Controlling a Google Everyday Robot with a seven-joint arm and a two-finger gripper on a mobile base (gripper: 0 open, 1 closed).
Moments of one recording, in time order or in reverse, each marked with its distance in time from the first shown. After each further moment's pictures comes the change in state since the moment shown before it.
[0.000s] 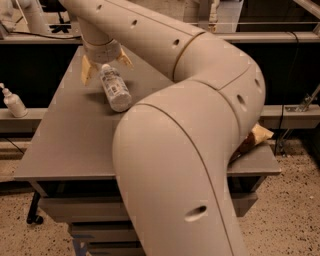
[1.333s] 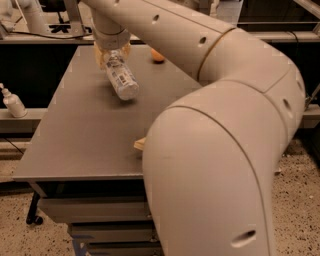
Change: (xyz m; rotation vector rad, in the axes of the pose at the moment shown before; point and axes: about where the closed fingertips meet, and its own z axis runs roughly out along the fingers) arm -0.026 -0.031 -0.032 0.028 -0.201 -0.009
